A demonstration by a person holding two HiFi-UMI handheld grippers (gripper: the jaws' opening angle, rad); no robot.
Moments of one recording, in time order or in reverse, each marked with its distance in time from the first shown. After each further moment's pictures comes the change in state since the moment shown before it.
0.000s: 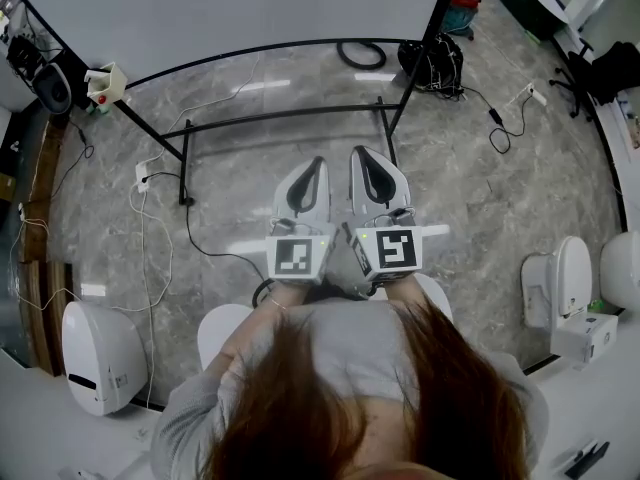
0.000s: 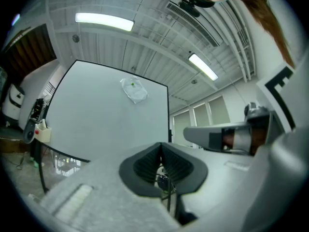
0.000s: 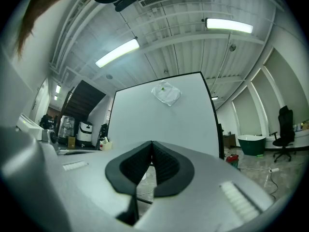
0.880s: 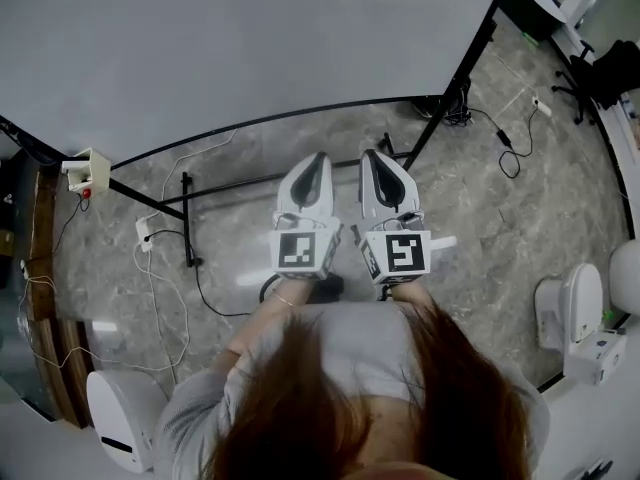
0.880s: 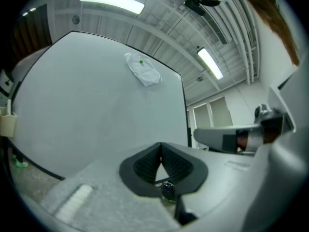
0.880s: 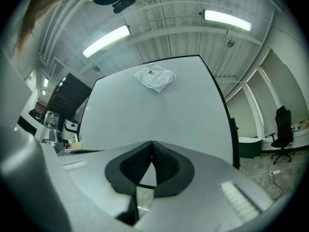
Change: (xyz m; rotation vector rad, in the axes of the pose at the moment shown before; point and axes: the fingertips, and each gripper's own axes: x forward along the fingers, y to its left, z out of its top) left arm 0.206 0.129 -0.033 -0.024 0.015 -0.061; right arm 0.206 -0.083 -0.036 -0.006 -0.011 -0.104
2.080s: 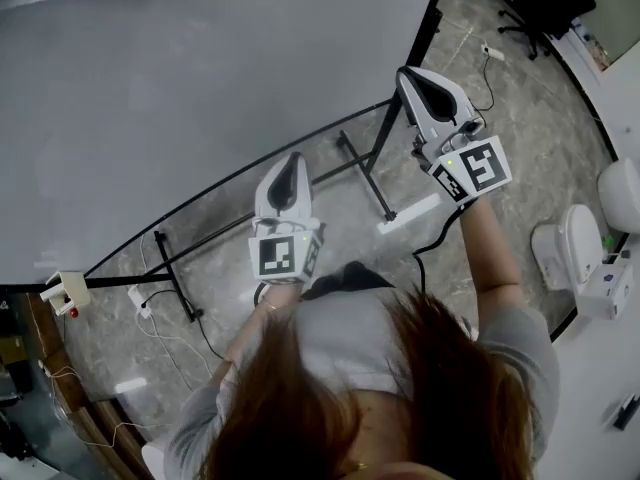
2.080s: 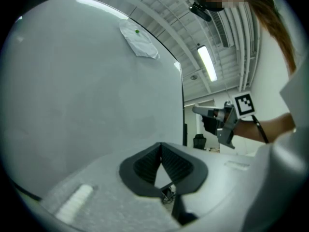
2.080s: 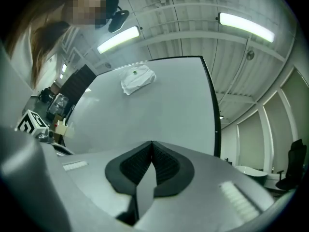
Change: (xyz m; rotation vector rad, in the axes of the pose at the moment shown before) left arm 0.122 0.002 -0.014 -0.067 0.046 -0.202; right arm 0.092 -0.190 0.078 -0.229 -0.085 0.103
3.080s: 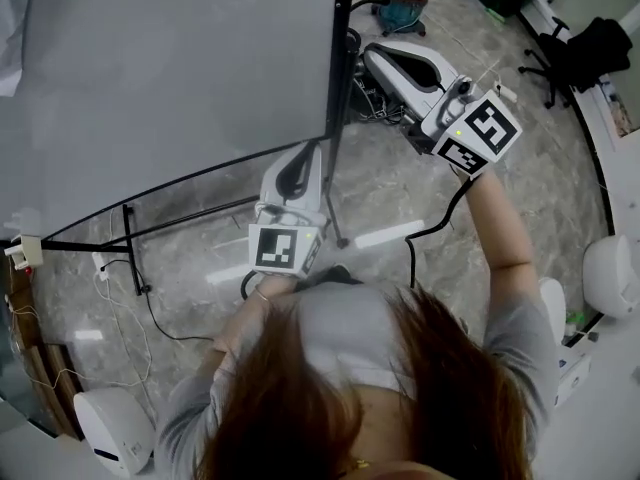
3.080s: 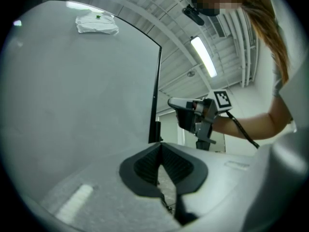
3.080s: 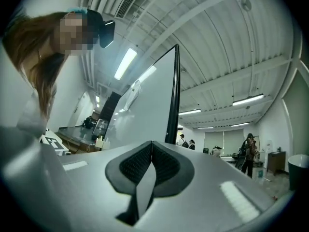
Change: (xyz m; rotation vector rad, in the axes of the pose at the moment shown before) left arm 0.183 -0.173 -0.014 0.037 -0.050 0.037; right arm -0.003 -0.179 -0.009 0.181 -0.072 0.508
